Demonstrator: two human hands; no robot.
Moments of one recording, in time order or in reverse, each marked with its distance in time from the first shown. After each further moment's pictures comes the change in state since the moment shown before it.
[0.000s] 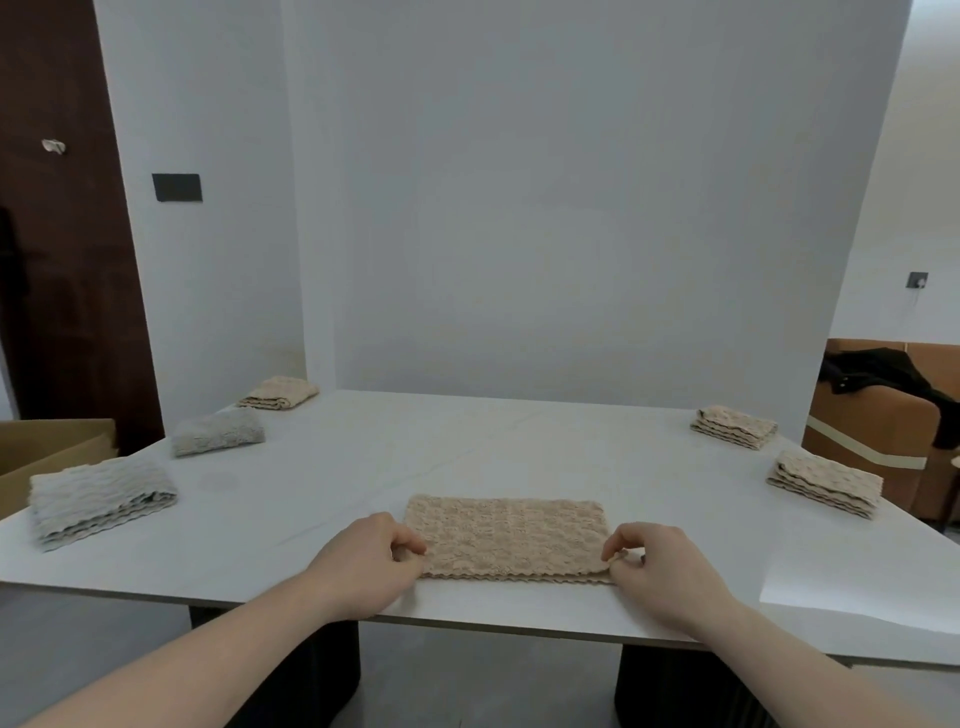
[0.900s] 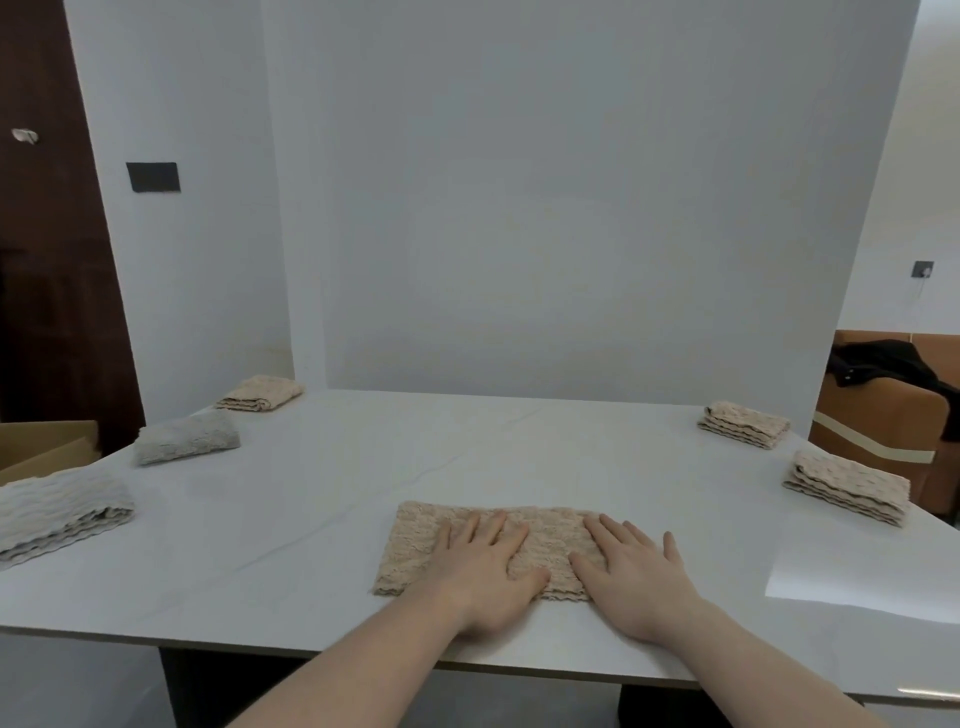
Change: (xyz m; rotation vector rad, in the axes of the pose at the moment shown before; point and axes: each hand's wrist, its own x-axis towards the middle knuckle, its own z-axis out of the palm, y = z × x) left_hand 0.069 0.079 0.085 0.343 -0.216 0.130; right_hand 0.049 0.002 0.041 -0.301 -0.175 0.049
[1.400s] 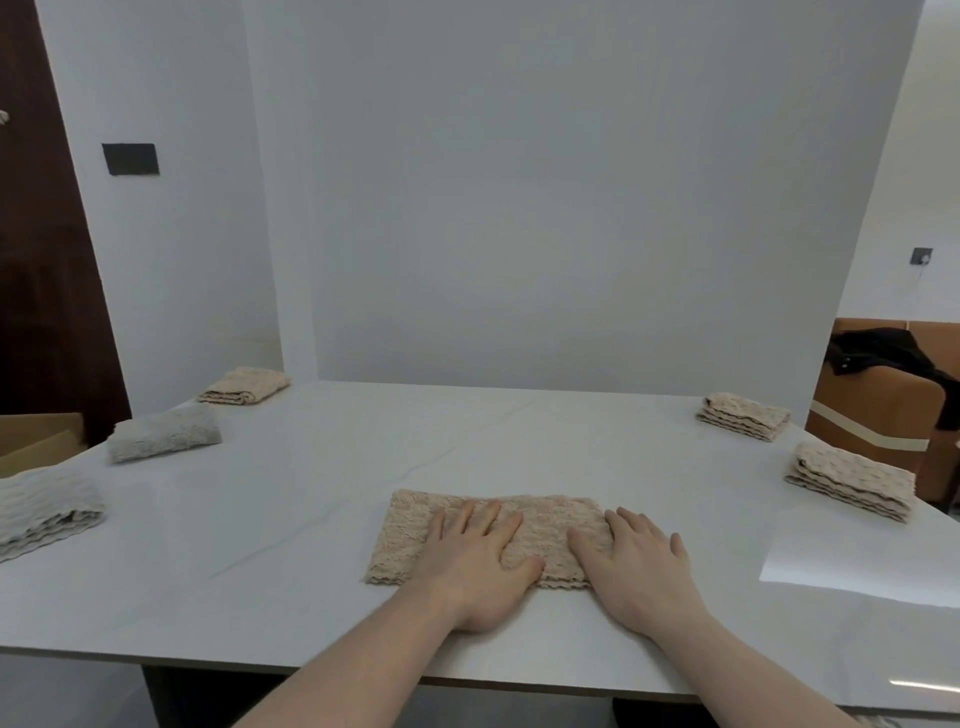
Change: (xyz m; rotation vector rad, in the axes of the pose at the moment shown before) left_hand 0.023 -0.001 0.005 0.016 0.055 -0.007; right_hand 0.014 0.005 0.006 0.121 0.141 0.139
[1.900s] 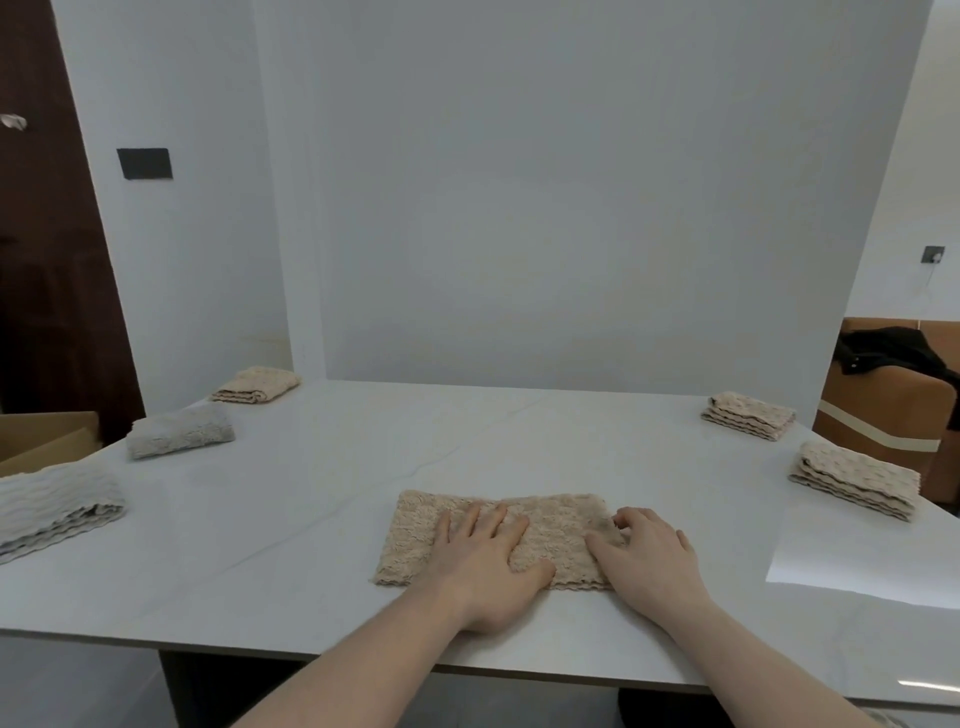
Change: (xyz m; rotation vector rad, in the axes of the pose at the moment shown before) left_hand -0.009 0.004 0.000 -0.043 -0.020 -0.013; right_hand -0.005 -0.002 -0.011 0.153 0.063 0.051
